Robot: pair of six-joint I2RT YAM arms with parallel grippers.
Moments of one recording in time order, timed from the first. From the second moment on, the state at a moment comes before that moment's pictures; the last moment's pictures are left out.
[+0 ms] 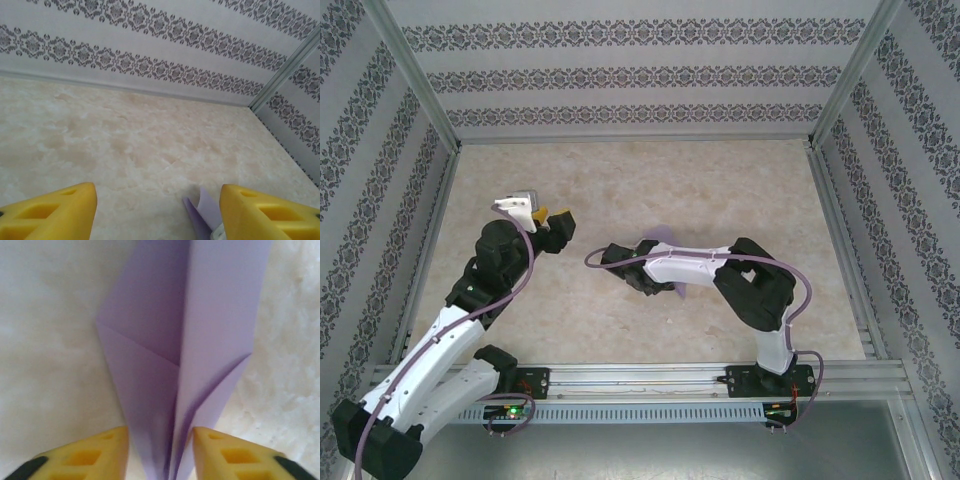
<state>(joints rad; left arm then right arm) -0.40 0.81 0.68 -0.11 -0.05 -0.39 0.97 1.93 1.26 -0.89 0.52 0.46</state>
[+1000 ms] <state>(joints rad) -0.55 1.64 0.76 0.18 0.30 -0.83 0.27 0.96 0.50 -0.27 -0.20 0.65</state>
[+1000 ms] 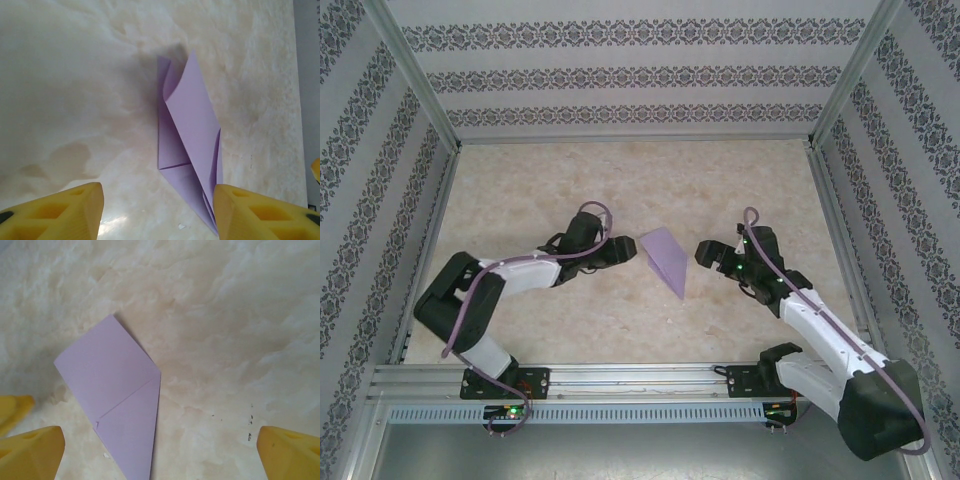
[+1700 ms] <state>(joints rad) -0.59 1.94 0.95 0.34 0.40 -0.92 0.18 0.86 0.40 -0.24 -0.33 0.68</state>
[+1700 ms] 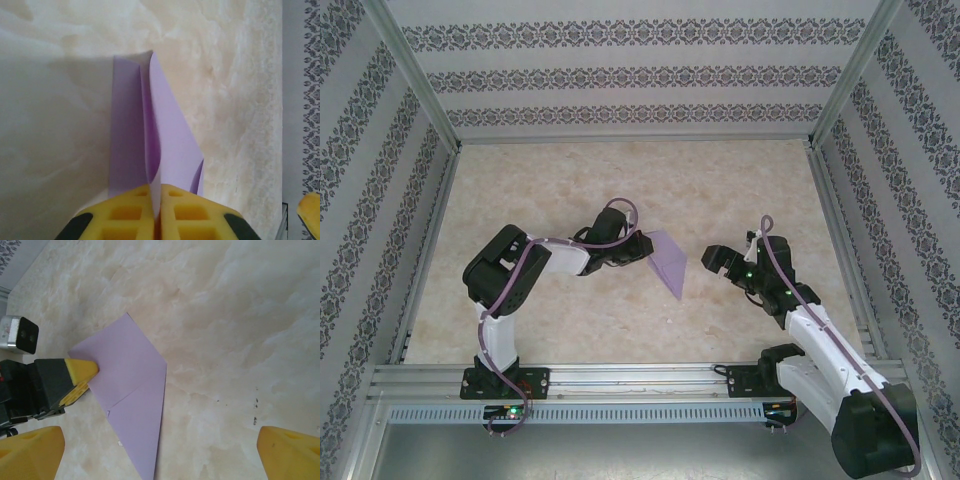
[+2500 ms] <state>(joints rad) -0.46 1.68 0.83 0.20 0.67 -0.57 0.15 1.04 0.45 -0.11 -0.63 0.54</state>
